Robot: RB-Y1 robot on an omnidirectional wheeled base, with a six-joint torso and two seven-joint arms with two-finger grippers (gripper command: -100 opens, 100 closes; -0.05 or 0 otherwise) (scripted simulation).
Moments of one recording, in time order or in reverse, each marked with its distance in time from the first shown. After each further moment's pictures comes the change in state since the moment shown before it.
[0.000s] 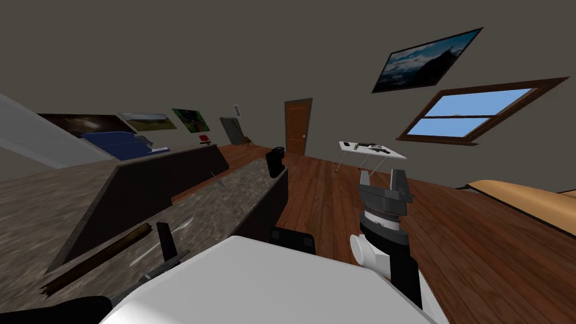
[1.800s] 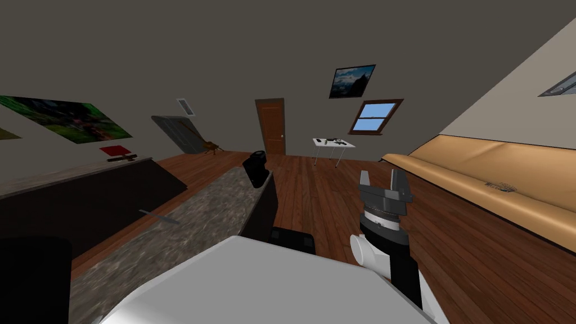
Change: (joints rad) left arm 0.368 0.282 -0.006 0.169 0.211 0.114 -0.003; right arm 0.000 0.000 0.000 0.000 0.000 0.000 0.000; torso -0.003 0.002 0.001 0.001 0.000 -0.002
